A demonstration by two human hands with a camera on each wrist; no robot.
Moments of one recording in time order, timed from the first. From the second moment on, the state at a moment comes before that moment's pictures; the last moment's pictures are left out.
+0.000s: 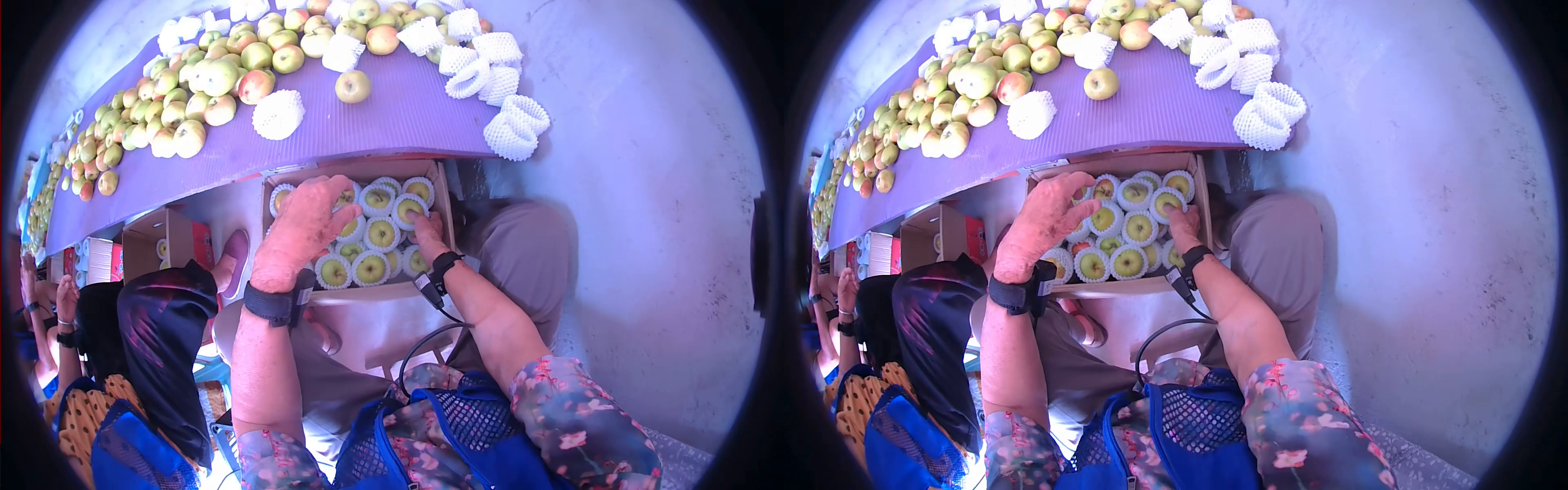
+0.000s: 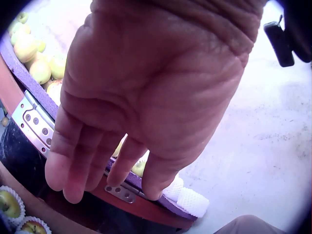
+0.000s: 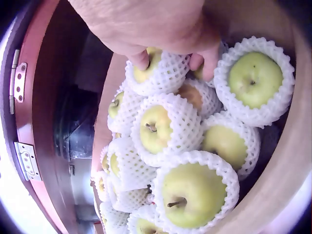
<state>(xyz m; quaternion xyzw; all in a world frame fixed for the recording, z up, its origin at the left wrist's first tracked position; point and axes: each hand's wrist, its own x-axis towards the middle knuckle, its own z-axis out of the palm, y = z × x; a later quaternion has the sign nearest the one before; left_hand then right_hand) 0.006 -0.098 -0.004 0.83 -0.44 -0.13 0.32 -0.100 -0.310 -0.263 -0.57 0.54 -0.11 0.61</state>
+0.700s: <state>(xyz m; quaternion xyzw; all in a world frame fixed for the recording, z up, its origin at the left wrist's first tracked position) 0.010 -0.098 -0.011 0.83 -0.46 -0.13 0.28 -0.104 -0.308 -0.252 -0.62 0.54 -0.09 0.57</state>
